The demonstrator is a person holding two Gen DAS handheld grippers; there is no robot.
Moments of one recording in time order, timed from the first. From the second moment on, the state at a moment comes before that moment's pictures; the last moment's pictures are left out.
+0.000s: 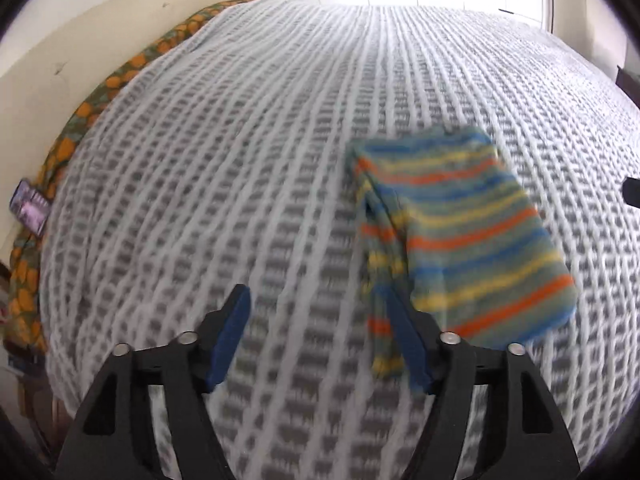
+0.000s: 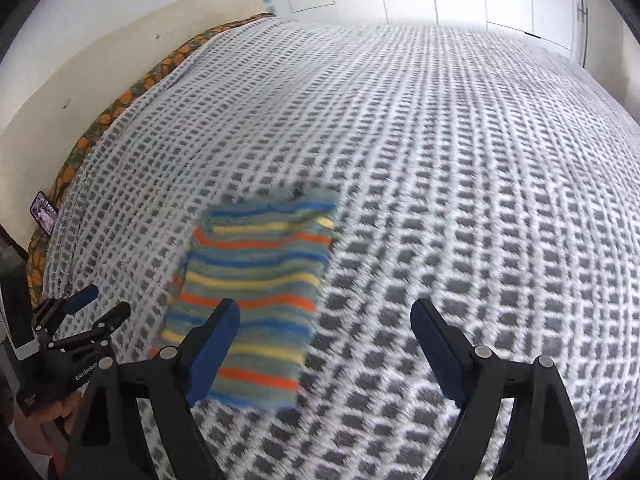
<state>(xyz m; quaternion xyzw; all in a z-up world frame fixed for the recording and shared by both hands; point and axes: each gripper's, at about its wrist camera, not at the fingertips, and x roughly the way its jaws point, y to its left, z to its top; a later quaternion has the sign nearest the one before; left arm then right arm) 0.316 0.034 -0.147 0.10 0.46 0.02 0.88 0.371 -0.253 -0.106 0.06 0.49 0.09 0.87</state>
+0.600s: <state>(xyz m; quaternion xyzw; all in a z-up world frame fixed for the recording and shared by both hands) 0.124 0.026 -0.046 0.04 0.47 0.02 0.88 0.125 -0.228 -0.022 0.04 0.45 0.11 0.88</state>
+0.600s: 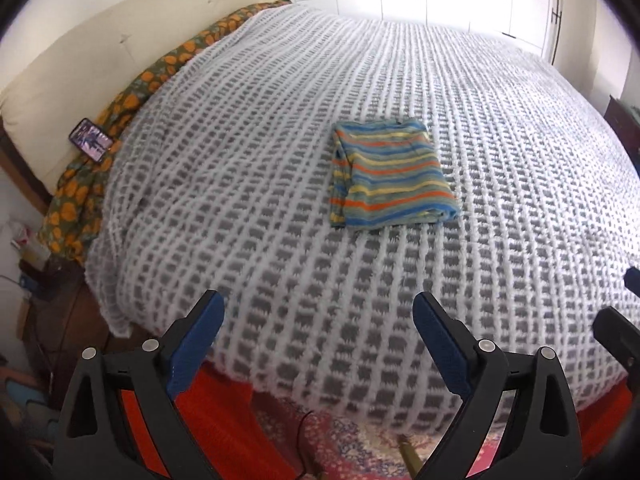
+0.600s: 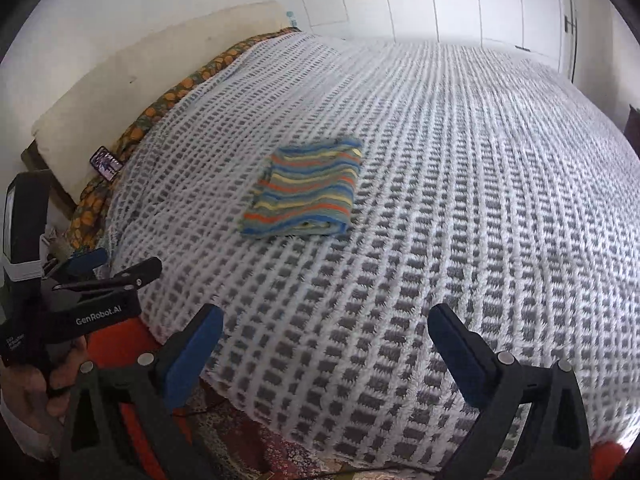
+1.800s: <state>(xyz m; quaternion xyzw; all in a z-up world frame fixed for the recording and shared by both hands) 0.083 0.048 0.018 0.01 0.47 0.02 0.88 0.104 -0.165 0.048 -0.02 0.47 0.14 0.87</state>
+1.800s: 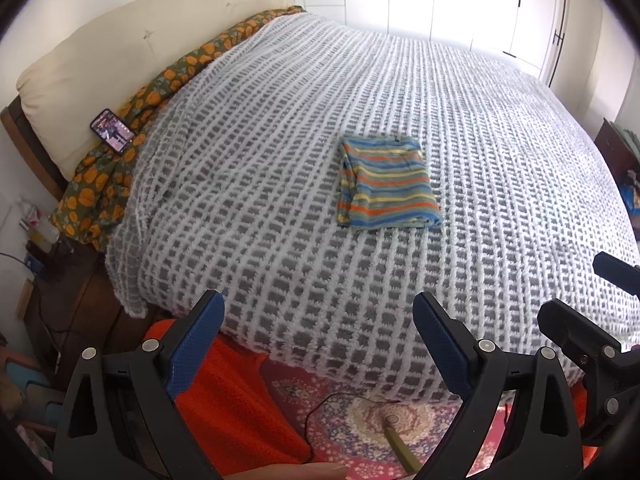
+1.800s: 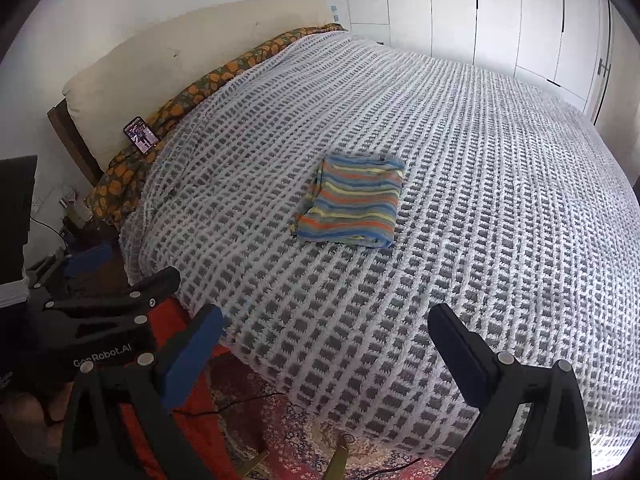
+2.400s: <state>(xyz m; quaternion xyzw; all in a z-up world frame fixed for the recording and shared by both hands) 0.084 0.051 0.016 0.01 0.48 0.02 0.88 0.105 -0.159 0.041 -0.02 0.49 0.14 0.86</state>
